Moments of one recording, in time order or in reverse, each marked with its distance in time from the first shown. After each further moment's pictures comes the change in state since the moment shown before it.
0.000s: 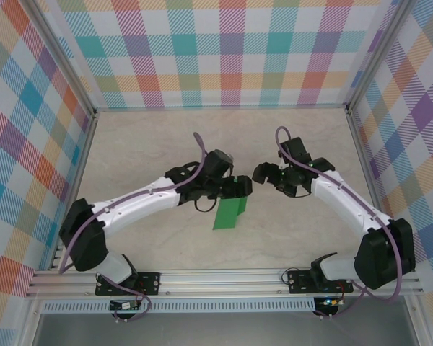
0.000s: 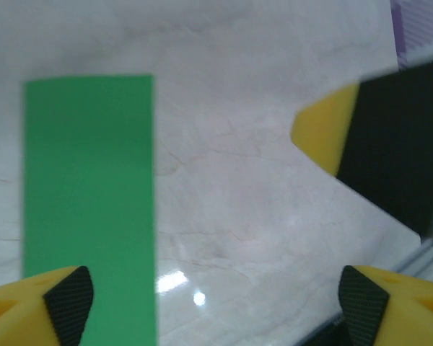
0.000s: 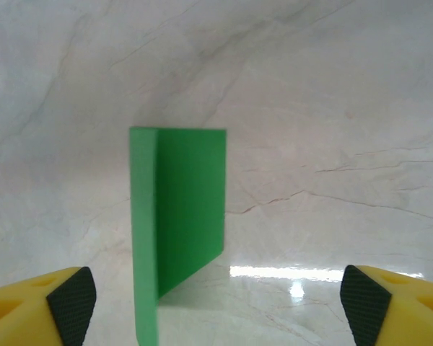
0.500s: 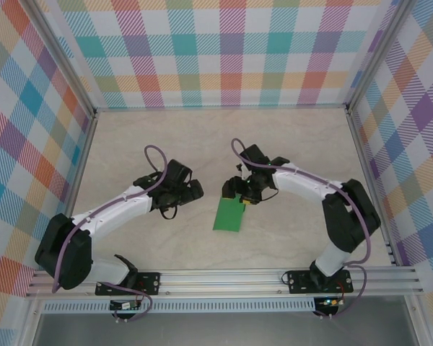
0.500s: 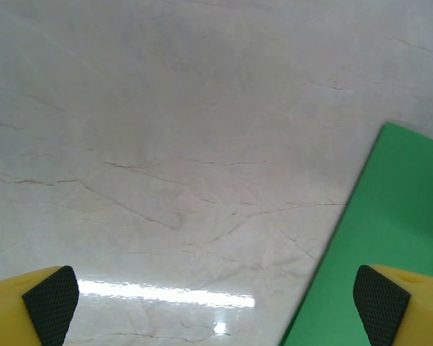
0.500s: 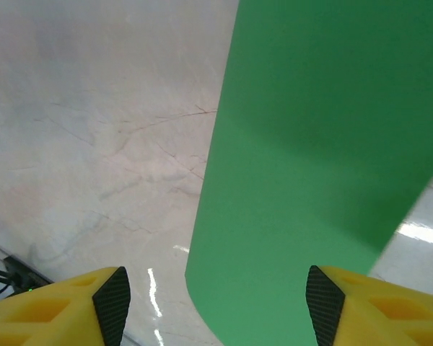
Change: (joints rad) left arm 0.277 -0.164 -0.351 -0.071 -0.135 -0.078; right arm 0.223 0.350 0.088 0.119 -0.181 0.002
